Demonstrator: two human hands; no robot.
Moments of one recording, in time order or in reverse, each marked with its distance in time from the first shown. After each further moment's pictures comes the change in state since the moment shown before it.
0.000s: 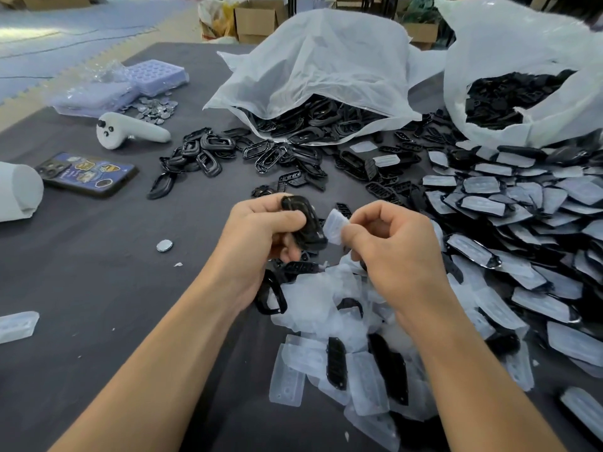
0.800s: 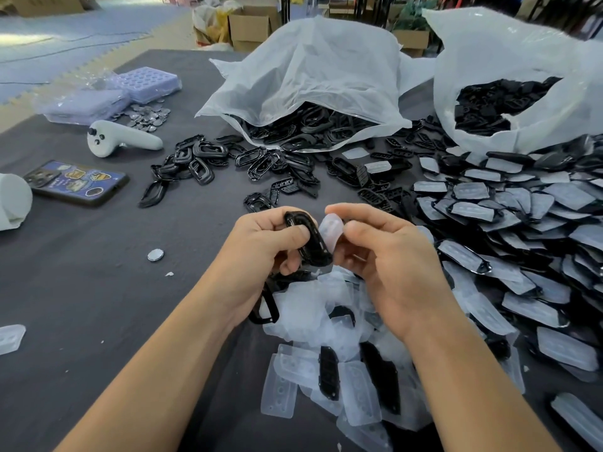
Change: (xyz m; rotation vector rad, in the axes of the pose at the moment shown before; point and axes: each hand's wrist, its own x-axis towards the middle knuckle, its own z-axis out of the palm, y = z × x) left_hand -0.003 -0.004 0.006 0.019 -0.123 0.047; right_hand 0.004 -0.004 -0.004 0.580 -0.212 0.146
